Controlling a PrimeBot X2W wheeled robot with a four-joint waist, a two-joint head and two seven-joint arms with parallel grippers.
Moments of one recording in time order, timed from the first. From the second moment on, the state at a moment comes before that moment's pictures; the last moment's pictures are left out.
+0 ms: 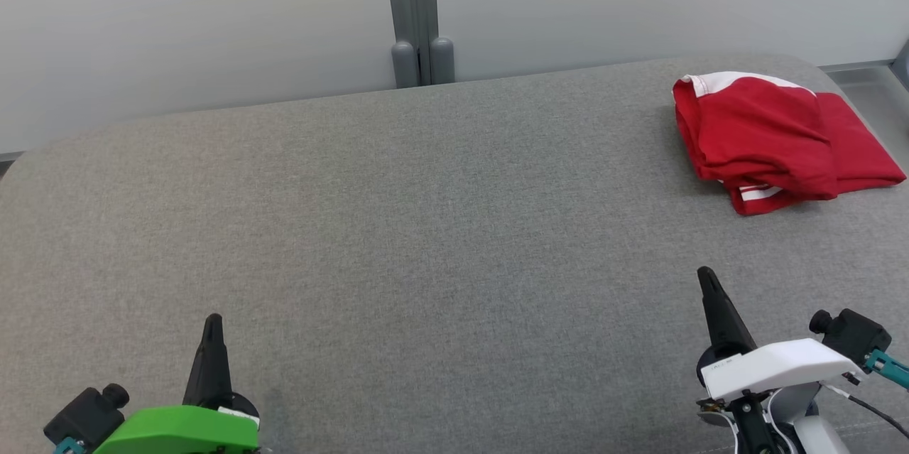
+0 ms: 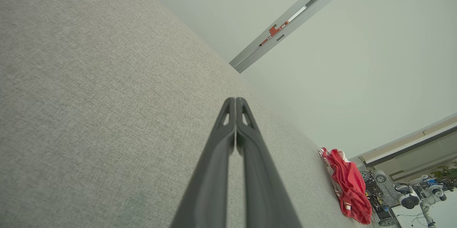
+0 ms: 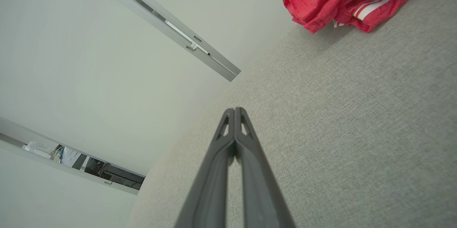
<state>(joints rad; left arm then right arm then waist) 0.04 0.08 -0.04 0.13 -0.94 -0.05 -0.11 -0.05 -0.08 0.06 0.22 0.93 0.13 -0.10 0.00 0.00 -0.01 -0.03</state>
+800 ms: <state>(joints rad) -0.01 0.08 0.00 0.17 -1.21 -0.08 -0.04 -0.07 -0.08 0.01 0.23 1.20 0.13 -0.03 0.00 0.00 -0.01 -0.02</state>
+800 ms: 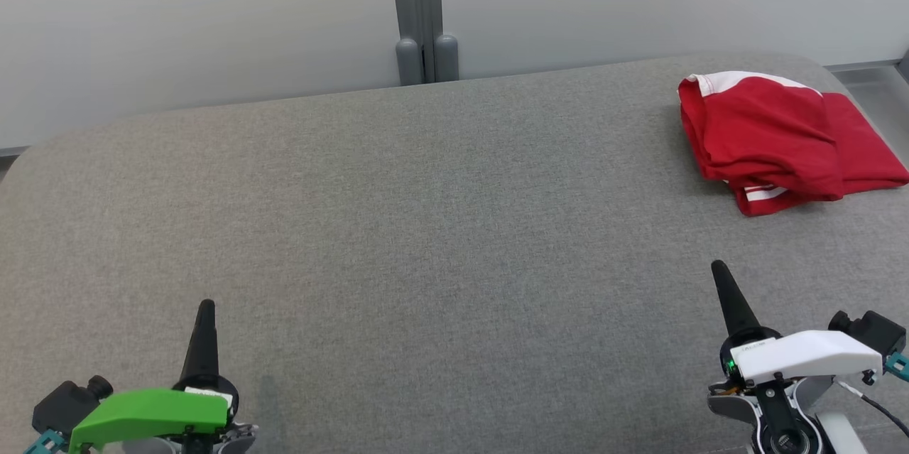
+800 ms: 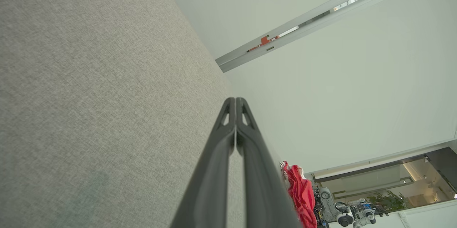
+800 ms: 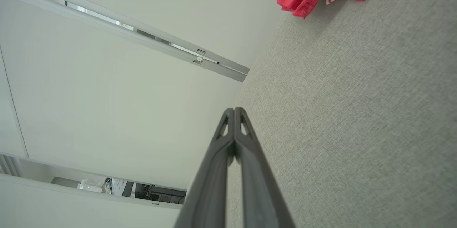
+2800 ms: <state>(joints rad) -0.10 0.08 0.07 0.24 -1.64 -0.13 0.08 -0.10 -0.07 -0.09 0.24 1.63 0.13 0.09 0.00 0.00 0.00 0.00</state>
